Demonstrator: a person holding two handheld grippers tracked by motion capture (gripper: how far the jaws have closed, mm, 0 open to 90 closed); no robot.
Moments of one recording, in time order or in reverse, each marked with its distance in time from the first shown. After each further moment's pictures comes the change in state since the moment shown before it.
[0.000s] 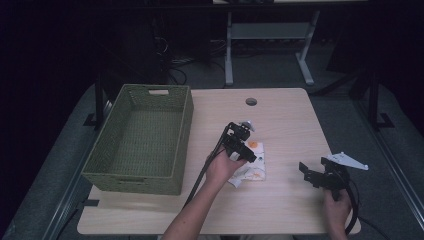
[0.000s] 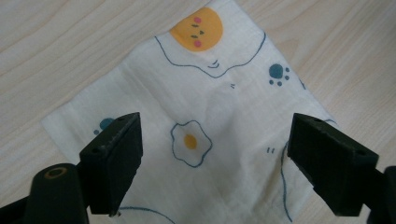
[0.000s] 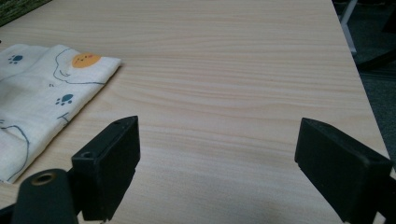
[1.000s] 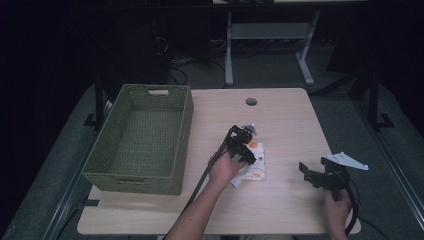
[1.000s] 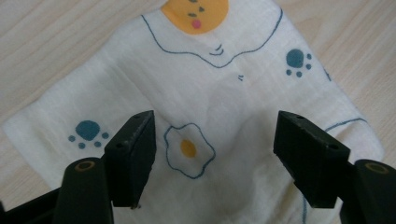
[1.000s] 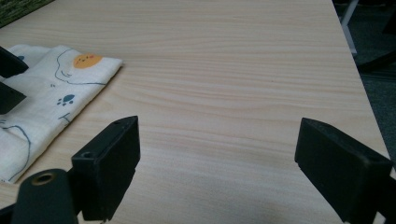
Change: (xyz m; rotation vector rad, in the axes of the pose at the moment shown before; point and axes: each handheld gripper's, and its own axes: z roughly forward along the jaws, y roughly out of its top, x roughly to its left) left arm -0.001 0.002 0.024 0.086 0.011 0.018; right arm 0.000 0.000 0.000 -0.003 0.002 -0.004
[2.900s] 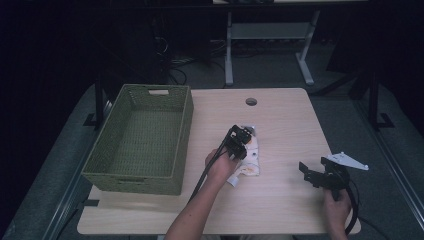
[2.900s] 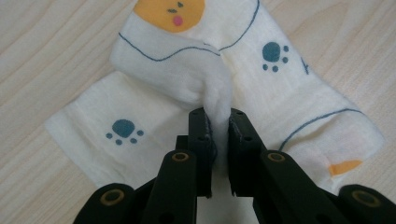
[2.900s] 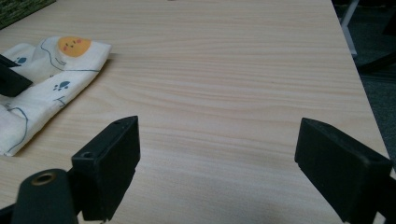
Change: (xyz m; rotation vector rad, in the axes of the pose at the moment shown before) left arm 0.003 -0.002 -0.002 -0.009 0.074 0.072; right arm 0.000 0.000 0.000 -0.004 0.001 0.000
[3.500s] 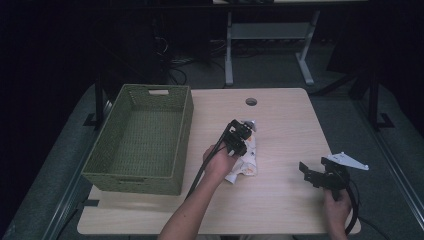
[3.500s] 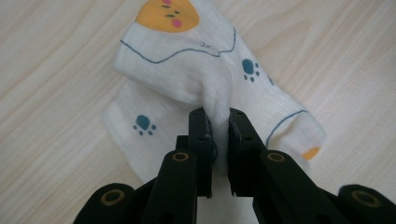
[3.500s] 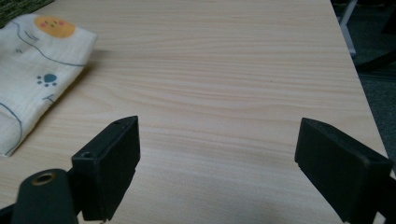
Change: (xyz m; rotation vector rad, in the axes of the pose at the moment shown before) left arm -0.001 0.004 -0.036 -0.022 -0.009 0.015; right arm 0.000 0.000 0.000 0.002 -0.004 0.004
